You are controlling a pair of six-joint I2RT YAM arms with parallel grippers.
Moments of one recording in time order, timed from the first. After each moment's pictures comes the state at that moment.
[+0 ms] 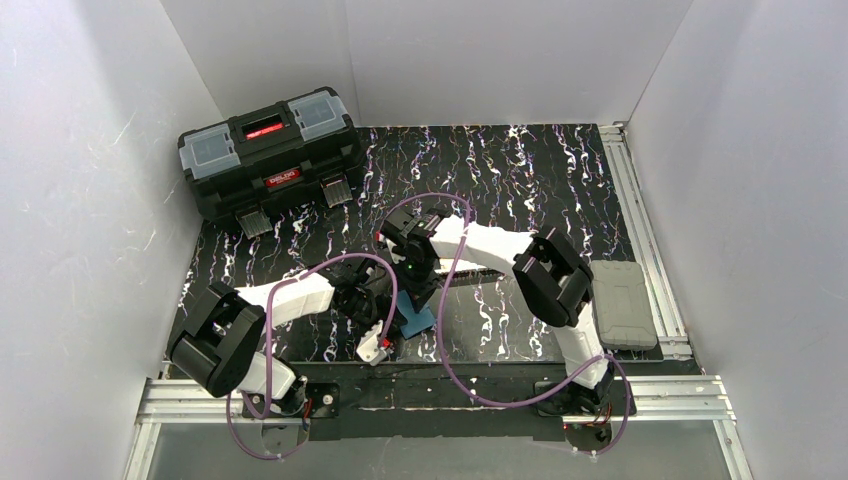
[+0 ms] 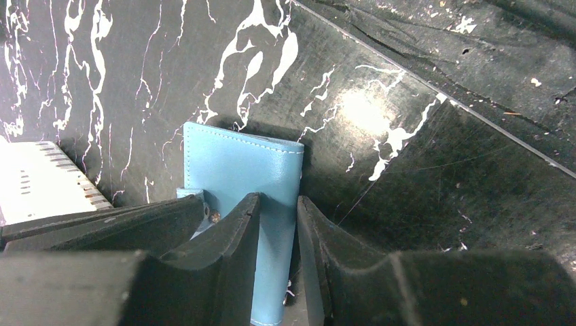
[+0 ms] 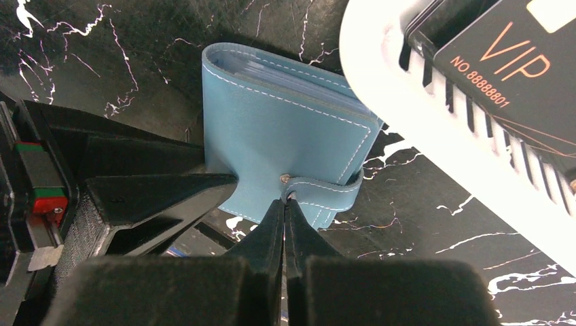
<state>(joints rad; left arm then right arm) -0.60 1.41 0.60 -0.54 0.79 2.09 0.97 2.07 1.61 -0.93 -0.26 0.28</state>
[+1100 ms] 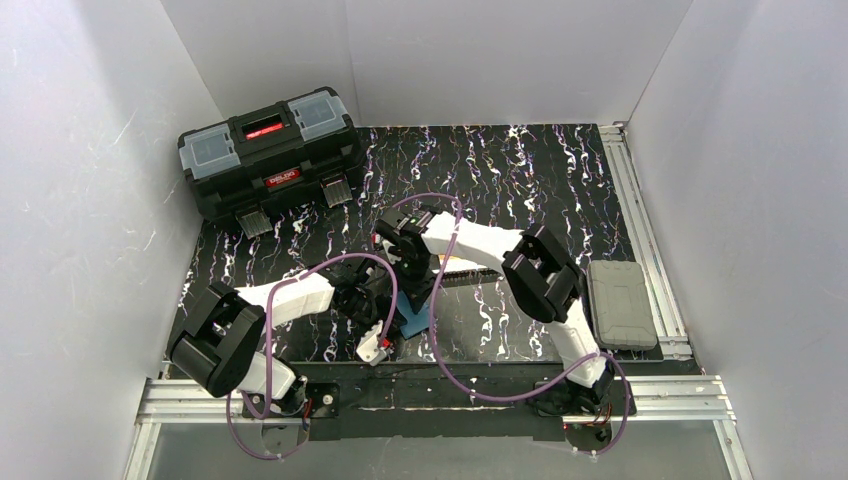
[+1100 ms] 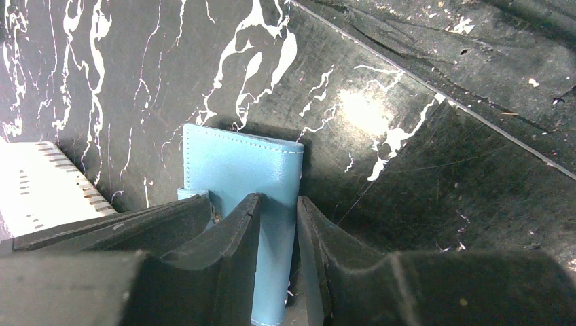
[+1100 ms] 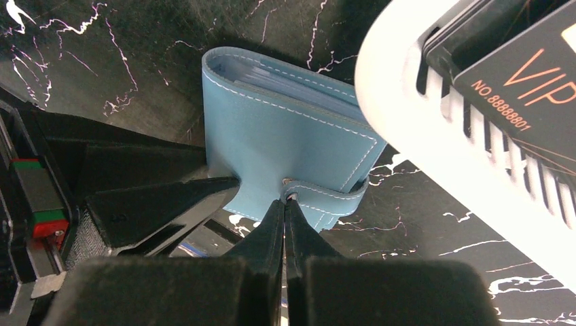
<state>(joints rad) -0.60 1.41 0.60 -0.54 0.79 2.09 0.97 2.14 1.70 -1.01 -0.29 0.26</state>
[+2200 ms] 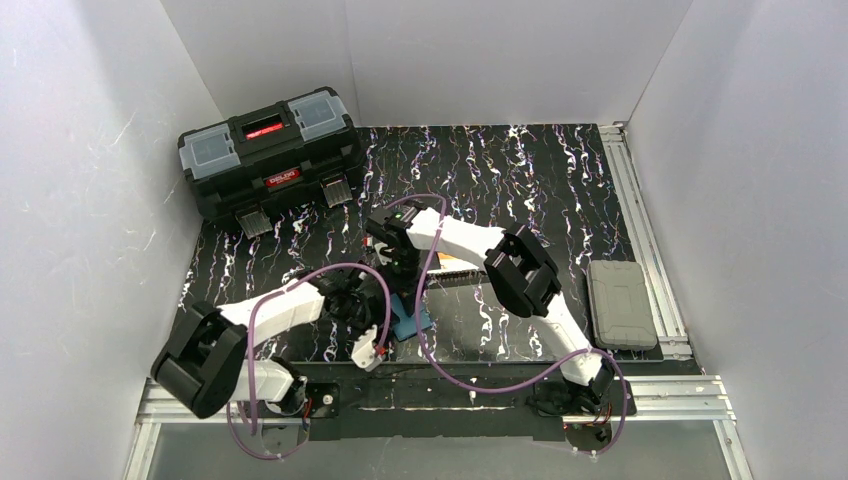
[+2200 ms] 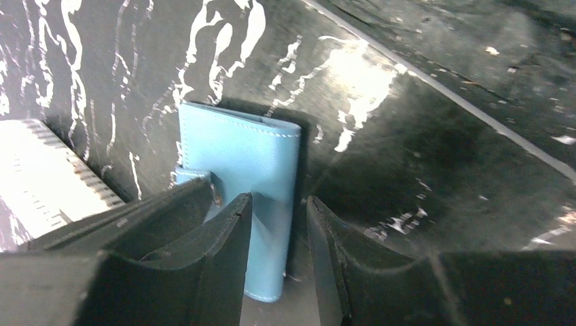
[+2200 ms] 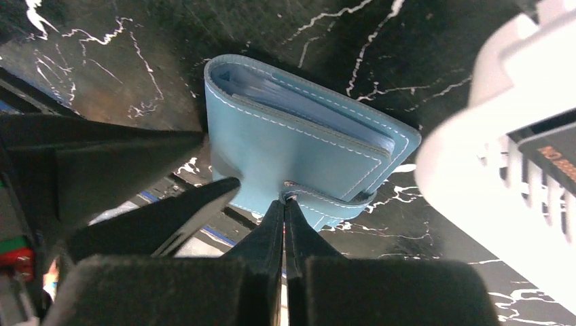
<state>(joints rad) -0.60 1.33 0.57 -0.55 0.71 2.09 0.97 2.29 1.91 -1.18 -0.35 0.25</state>
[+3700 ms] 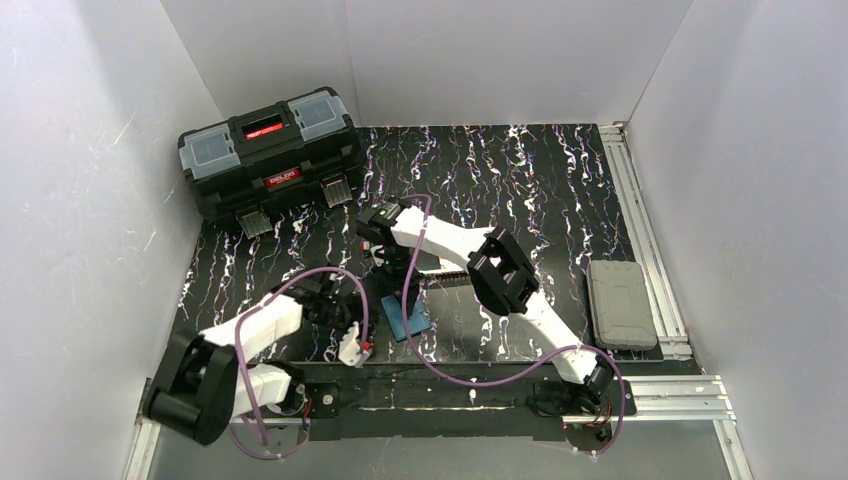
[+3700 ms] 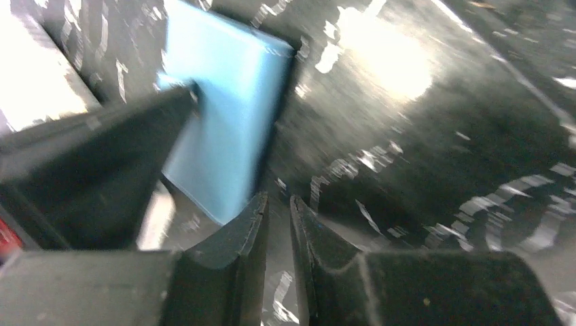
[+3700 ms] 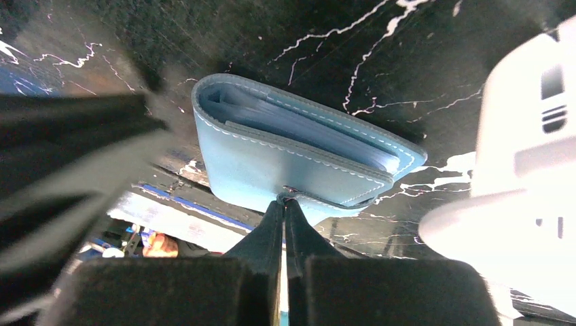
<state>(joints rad) -0.42 1.23 0.43 -0.43 0.75 2.10 0.99 2.49 2.19 -1.43 -0.34 0.29</state>
